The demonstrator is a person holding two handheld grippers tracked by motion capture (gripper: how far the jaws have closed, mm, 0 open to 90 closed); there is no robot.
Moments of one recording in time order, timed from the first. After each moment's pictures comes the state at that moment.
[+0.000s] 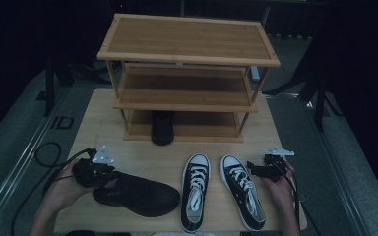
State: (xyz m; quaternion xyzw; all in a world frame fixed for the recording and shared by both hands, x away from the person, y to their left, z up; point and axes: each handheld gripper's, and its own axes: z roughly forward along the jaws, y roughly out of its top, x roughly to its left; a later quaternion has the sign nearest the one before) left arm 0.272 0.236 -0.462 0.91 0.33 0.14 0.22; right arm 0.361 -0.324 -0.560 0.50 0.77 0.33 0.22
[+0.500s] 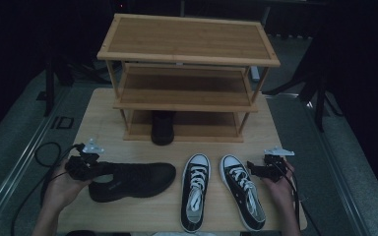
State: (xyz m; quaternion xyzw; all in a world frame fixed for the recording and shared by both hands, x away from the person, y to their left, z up) left arm 0.281 0.264 -0.464 0.84 0.45 0.14 0.25; right arm 0.361 -0.324 -0.560 0.50 0.77 0.33 0.22
